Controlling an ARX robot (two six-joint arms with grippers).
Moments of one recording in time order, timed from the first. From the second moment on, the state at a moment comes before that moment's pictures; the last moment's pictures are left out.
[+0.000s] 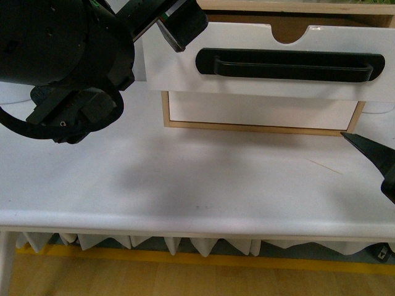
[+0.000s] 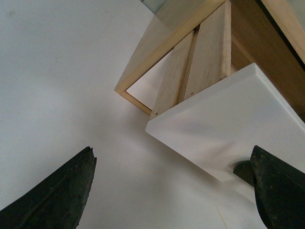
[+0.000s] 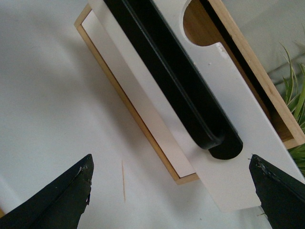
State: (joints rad) left arm -0.50 1.57 0.90 0.30 -0.37 -0.87; right arm 0.22 1.24 0.44 0.63 -0.13 -0.87
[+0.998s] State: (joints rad) left arm -0.49 1.66 0.99 0.30 -0.31 -0.83; right arm 0.16 1.48 0.61 0.68 -0.11 -0.86
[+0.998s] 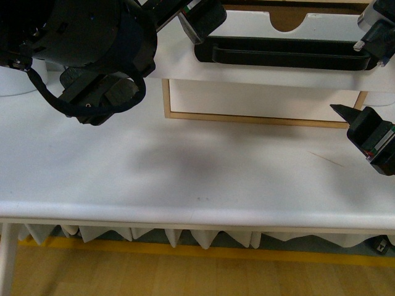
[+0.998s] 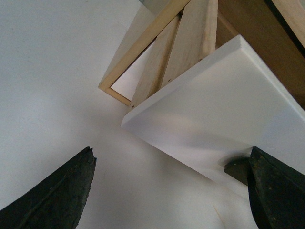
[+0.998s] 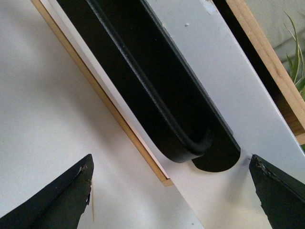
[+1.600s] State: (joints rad) left arm -0.43 1.85 1.23 0.29 -0.24 -0.81; right arm 0.14 1.71 0.85 0.69 -0.07 -0.86
